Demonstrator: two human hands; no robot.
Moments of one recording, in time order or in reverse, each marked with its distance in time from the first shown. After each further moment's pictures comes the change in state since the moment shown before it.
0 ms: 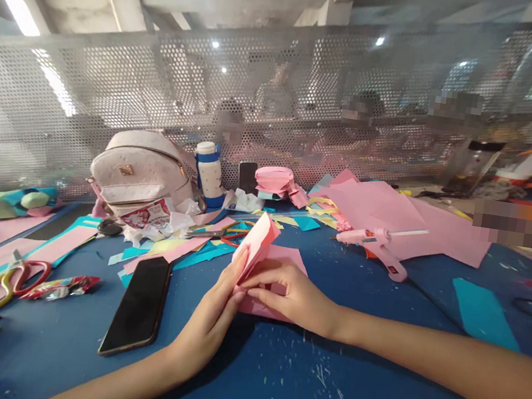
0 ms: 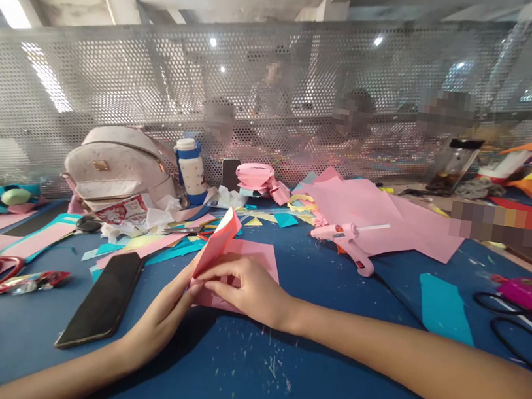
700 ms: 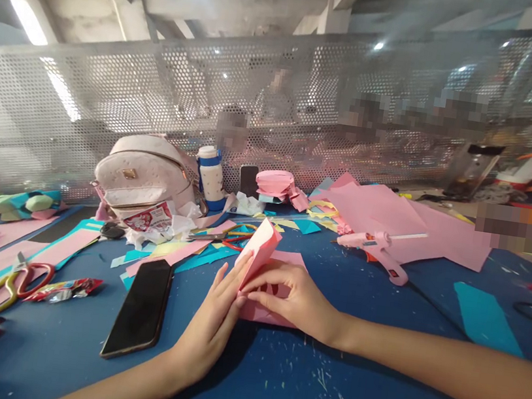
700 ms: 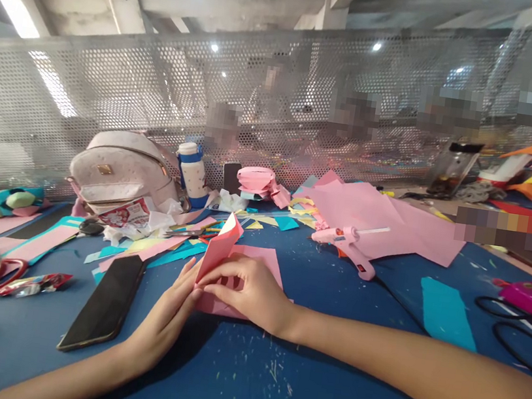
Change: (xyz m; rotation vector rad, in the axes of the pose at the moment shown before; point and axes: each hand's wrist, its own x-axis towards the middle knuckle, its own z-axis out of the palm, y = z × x) left_hand -0.001 0.003 -0.002 0.192 -0.039 0.074; right_hand -0.003 0.001 0.005 -0.023 0.117 -0.006
